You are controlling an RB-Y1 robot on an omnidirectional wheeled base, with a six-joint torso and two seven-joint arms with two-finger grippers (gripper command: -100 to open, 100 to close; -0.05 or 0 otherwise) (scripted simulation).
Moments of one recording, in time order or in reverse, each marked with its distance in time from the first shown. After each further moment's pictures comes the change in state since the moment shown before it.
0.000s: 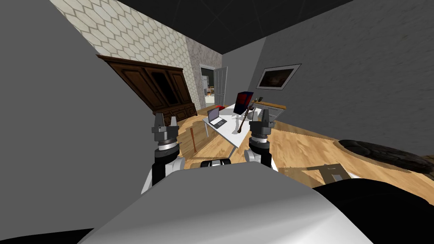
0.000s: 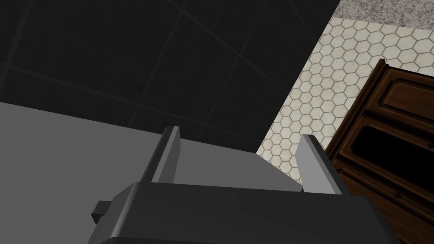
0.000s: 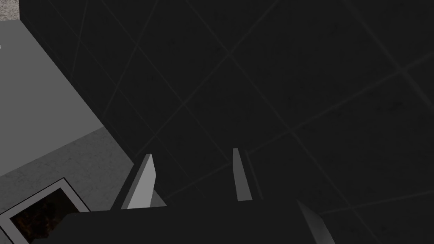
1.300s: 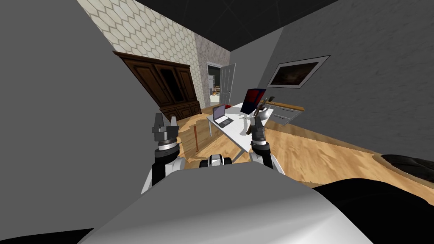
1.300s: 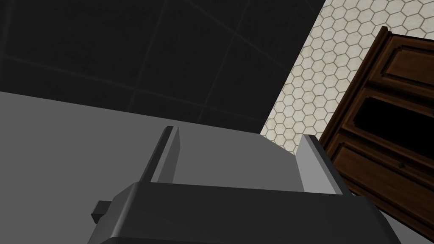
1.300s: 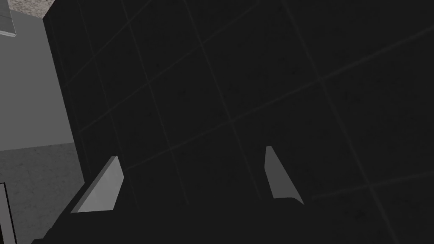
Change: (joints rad) left arm 0.000 0.000 0.000 0.000 0.000 0.000 0.000; right arm 0.006 -0.149 -0.111 0.160 0.062 -0.102 0.267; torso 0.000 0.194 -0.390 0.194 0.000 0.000
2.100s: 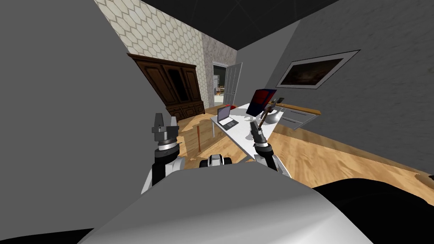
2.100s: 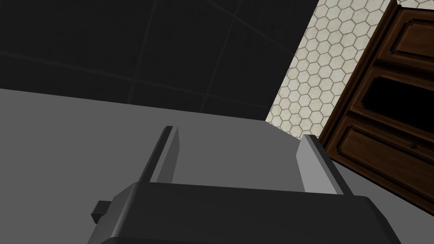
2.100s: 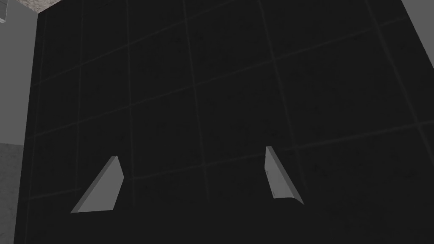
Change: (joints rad) left arm 0.000 0.000 0.000 0.000 0.000 0.000 0.000; right arm 0.008 -0.080 -0.090 0.128 0.053 -0.074 0.214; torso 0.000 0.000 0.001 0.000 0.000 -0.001
